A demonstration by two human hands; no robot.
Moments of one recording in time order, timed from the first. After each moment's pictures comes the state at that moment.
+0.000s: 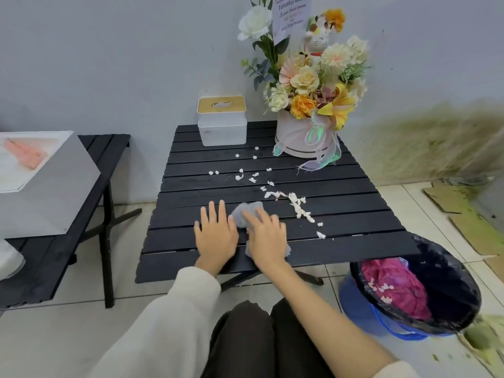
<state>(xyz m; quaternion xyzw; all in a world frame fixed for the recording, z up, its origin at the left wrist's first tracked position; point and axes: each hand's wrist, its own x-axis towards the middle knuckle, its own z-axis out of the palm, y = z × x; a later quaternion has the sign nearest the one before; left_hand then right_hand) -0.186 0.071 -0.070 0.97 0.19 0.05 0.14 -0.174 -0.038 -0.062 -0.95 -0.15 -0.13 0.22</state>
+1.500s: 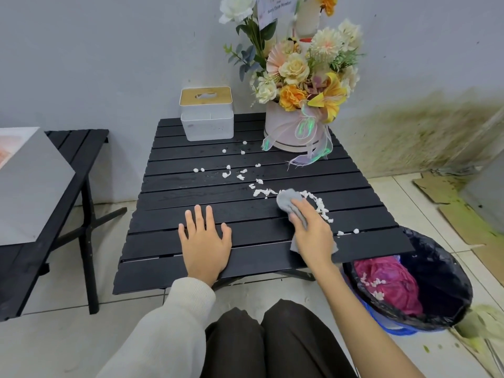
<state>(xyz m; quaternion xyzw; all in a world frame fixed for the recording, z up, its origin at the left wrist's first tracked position) -0.189 0.064 -0.092 0.97 0.20 0.10 0.11 -0.146 -0.133 -0.062 -0.89 0.00 -0.12 0.43</state>
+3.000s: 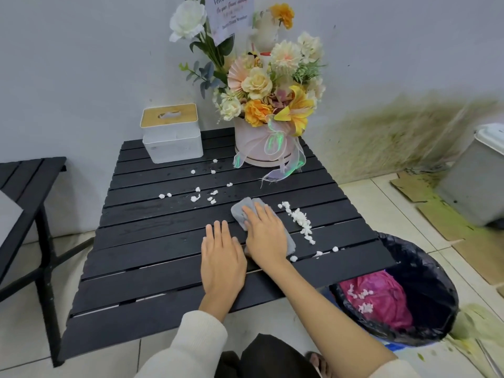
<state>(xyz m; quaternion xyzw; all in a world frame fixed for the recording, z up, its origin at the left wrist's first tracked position) -0.145 -0.014 -0.085 0.97 0.12 0.11 0.20 -0.083 -0.099 -0.085 -0.96 -0.13 -0.11 0.24</state>
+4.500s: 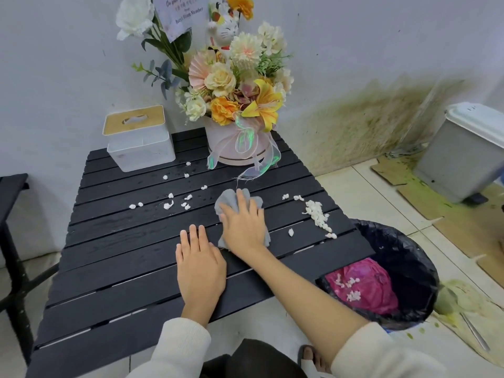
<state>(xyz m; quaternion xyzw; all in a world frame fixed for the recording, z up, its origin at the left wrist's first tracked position) -0.136 -0.016 -0.092 0.98 0.13 0.11 0.11 -0.062 -0.100 -0.082 -0.96 -0.10 -0.13 0.21</state>
